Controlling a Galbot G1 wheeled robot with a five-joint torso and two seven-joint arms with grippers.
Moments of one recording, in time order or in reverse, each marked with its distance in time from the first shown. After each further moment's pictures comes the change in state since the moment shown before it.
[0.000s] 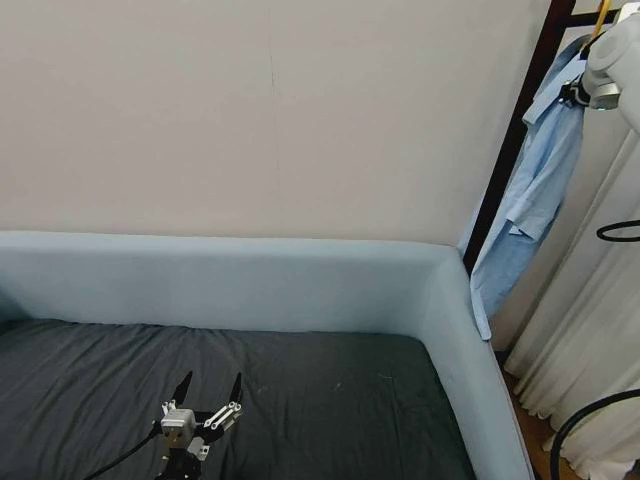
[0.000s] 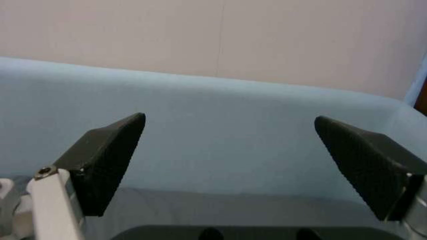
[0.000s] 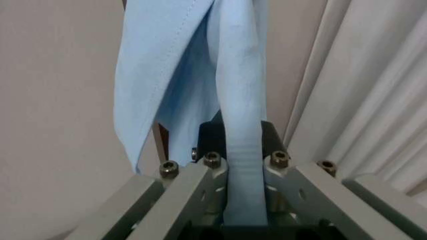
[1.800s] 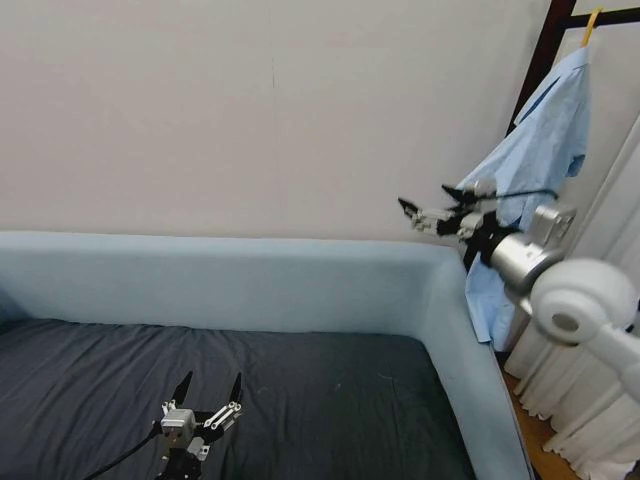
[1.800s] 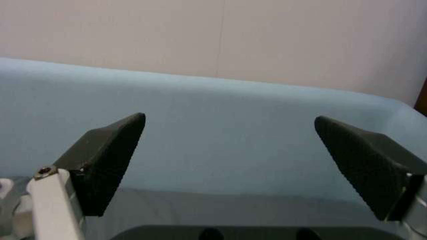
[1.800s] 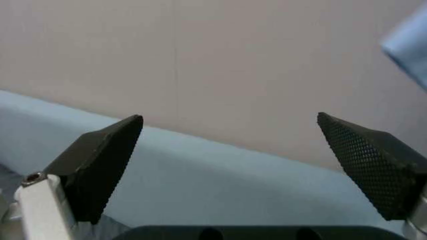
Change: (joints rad) left arm 0.000 0.000 0.000 0.000 0.000 0.000 0.001; right arm -1.382 -0.401 0.712 1.343 -0.396 0.566 -0.334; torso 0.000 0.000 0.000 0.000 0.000
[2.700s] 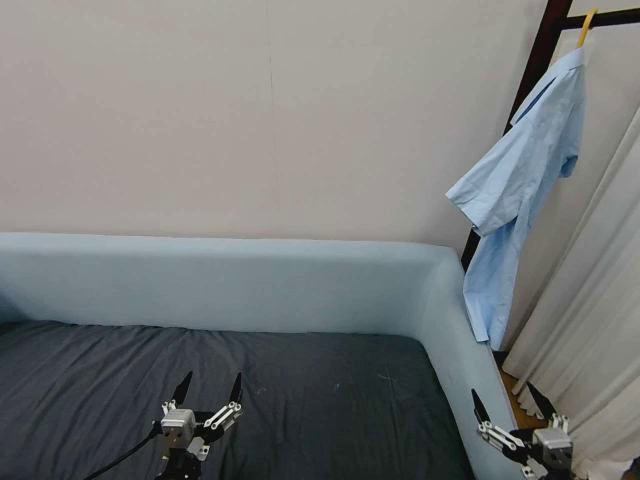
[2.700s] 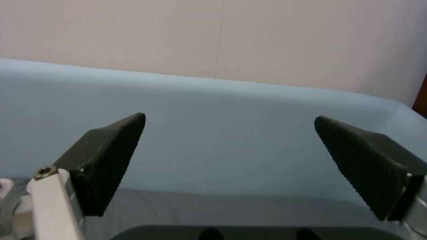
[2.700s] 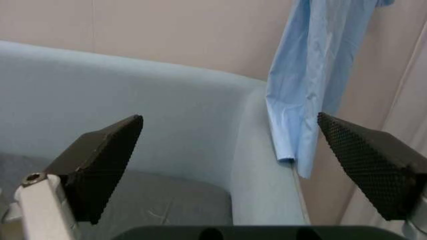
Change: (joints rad) left arm 0.000 0.000 0.000 0.000 0.000 0.000 -0.001; right arm -1.209 0.668 0.707 0.039 -0.835 0.506 -0.266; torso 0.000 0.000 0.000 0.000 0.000
